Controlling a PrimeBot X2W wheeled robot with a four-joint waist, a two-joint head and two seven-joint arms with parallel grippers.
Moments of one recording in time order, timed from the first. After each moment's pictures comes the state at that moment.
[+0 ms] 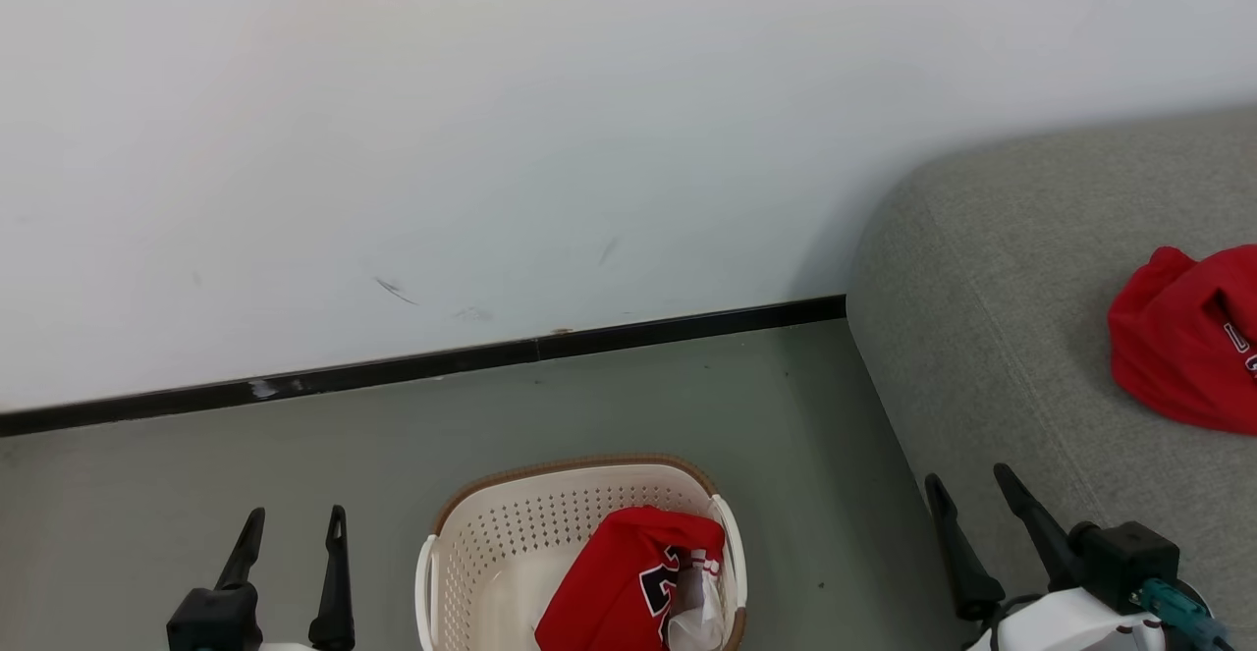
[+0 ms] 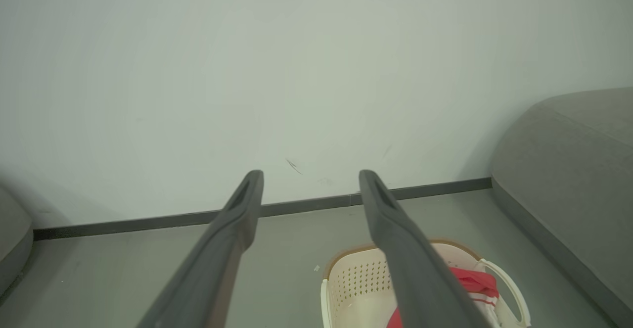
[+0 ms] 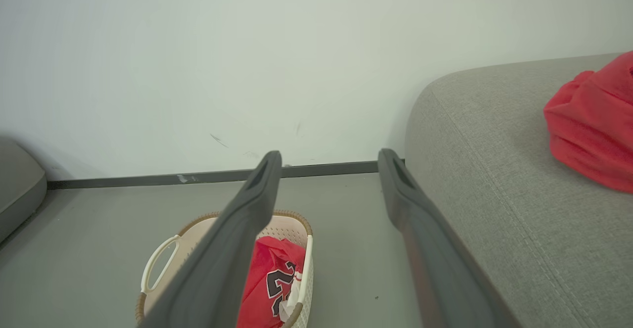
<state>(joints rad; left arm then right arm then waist) 0.01 0.17 -0.19 0.20 -0.33 0.20 -0.25 0.04 -0.04 0.02 0.18 0.11 0.13 -0.26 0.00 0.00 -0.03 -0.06</state>
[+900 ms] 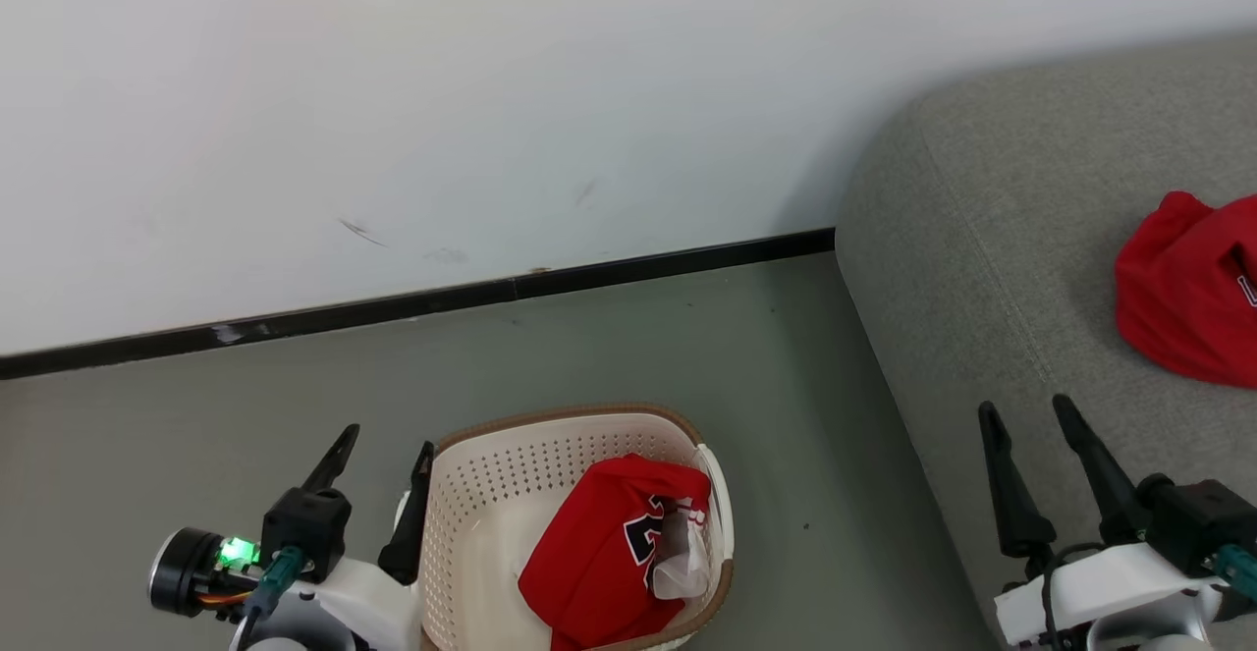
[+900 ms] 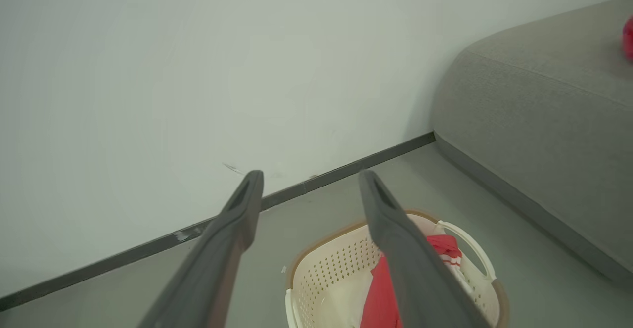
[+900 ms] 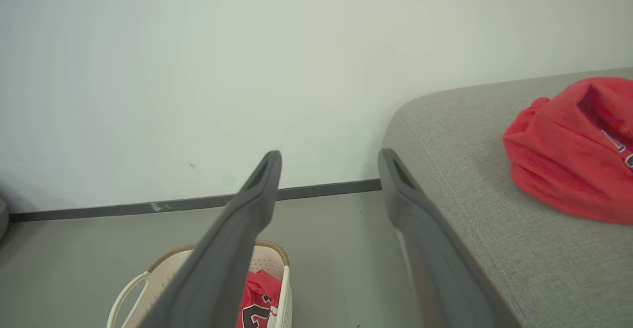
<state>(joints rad) -0.17 0.19 -0.33 0.28 -0.26 0.10 -0.18 0.02 -0.04 -0.05 0.06 0.11 0.13 -0.26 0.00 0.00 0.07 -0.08</state>
